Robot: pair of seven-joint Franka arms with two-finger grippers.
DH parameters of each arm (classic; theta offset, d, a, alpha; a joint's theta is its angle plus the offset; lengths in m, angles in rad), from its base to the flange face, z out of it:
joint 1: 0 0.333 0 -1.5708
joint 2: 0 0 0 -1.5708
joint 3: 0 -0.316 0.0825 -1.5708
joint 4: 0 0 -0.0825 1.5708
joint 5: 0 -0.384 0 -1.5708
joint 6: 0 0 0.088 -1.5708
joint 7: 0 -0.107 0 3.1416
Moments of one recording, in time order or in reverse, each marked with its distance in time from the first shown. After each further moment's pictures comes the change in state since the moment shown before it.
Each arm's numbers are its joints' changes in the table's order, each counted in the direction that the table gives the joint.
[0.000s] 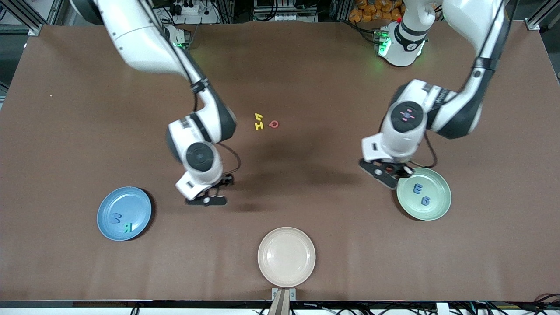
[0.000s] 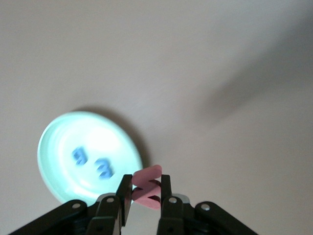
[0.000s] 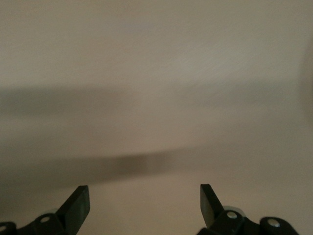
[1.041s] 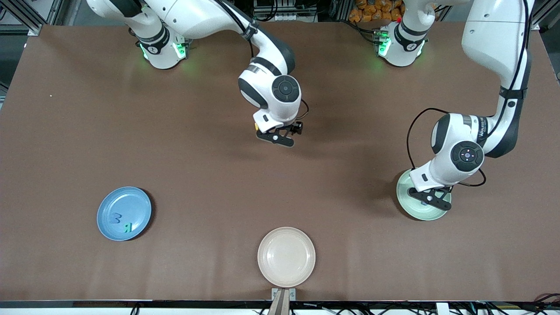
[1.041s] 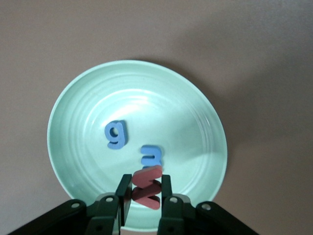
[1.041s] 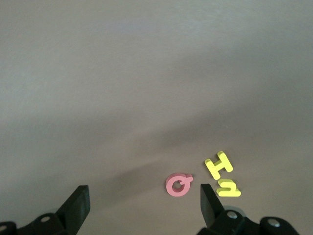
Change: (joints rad) left arm -0.008 0.155 -0.222 0.008 0.132 0.177 -0.067; right arm 0.083 -0.030 -0.304 -0.038 -0.002 -0.015 -0.687
